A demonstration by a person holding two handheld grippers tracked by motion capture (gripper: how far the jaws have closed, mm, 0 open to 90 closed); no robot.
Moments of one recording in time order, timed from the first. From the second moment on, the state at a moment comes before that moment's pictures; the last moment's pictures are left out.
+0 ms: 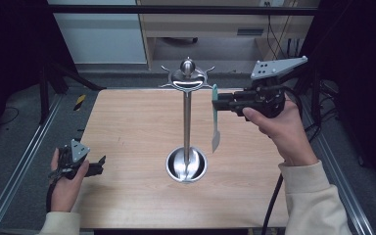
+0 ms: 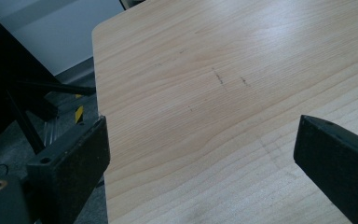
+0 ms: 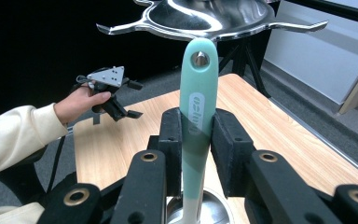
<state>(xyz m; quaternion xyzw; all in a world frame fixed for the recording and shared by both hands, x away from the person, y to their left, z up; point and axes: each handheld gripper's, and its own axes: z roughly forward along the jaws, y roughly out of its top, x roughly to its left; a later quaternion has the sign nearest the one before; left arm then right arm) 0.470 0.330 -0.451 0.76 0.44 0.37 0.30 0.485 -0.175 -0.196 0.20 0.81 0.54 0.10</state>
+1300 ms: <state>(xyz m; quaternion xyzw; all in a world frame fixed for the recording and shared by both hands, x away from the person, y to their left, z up) 0.470 0.329 -0.452 0.77 0.43 0.37 0.30 0.485 -0.159 -0.199 0.21 0.81 0.53 0.13</state>
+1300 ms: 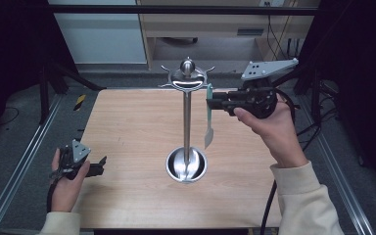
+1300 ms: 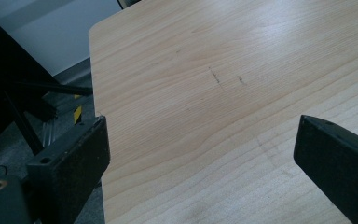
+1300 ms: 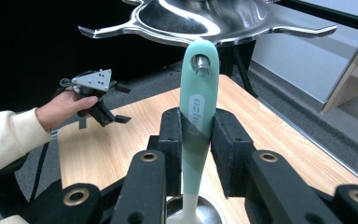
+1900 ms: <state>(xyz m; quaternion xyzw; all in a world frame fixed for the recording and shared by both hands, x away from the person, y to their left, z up) 0.471 0.327 -0.454 0.77 0.43 0.37 0.30 0.466 -0.186 -0.212 0.25 0.78 0.54 0.20</state>
